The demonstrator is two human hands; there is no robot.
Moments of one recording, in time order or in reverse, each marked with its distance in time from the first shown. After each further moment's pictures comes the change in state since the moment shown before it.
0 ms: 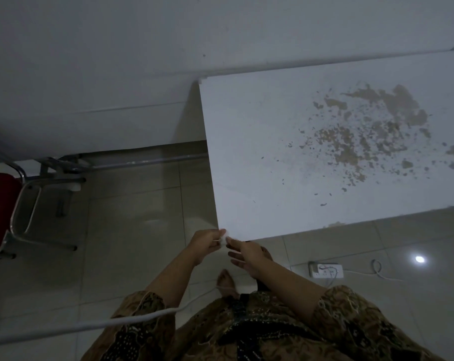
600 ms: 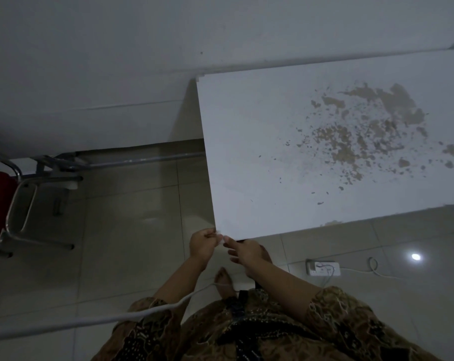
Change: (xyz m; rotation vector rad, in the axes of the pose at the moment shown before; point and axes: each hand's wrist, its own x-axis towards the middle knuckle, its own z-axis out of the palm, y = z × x) left_hand 0.009 -0.027 0.012 0.149 0.263 0.251; right_hand 0.006 0.006 0.000 -0.096 0.102 -0.128
